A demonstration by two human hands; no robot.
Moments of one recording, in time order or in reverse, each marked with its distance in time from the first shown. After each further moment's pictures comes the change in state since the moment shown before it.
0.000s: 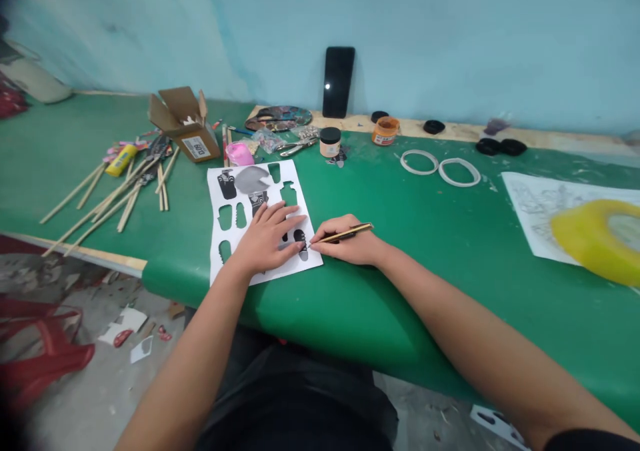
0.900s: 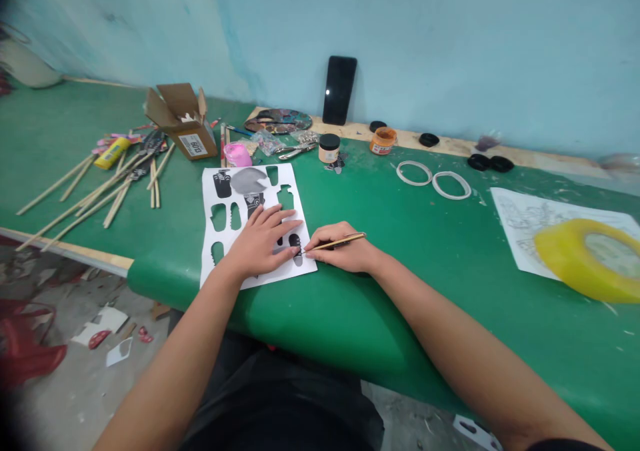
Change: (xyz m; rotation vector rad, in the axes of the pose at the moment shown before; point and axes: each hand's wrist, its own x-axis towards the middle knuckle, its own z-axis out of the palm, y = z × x) left_hand 0.001 -0.001 0.003 -0.008 0.026 0.016; right_hand 0.001 0.003 -0.002 0.041 -0.056 -0.084
